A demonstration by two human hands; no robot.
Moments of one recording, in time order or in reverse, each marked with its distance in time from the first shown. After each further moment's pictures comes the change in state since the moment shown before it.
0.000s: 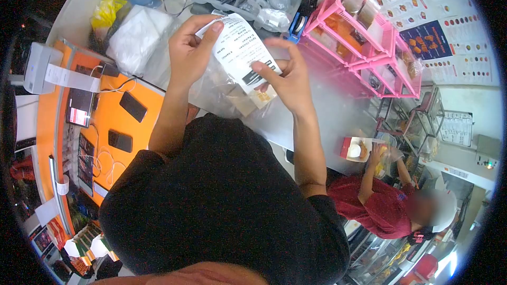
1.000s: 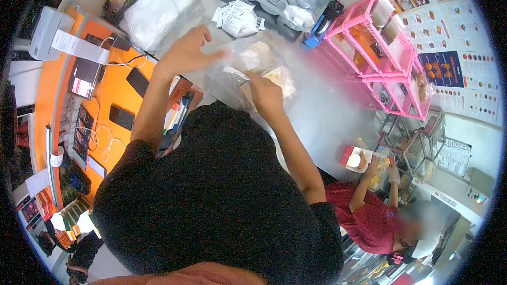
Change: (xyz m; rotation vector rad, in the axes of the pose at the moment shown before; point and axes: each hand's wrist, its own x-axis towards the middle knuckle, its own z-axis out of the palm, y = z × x) left_hand -0.023 -0.018 -0.098 0.942 -0.394 -0.430; right_hand -0.011 0.160 0.039 -0.974 -0.097 -0.380
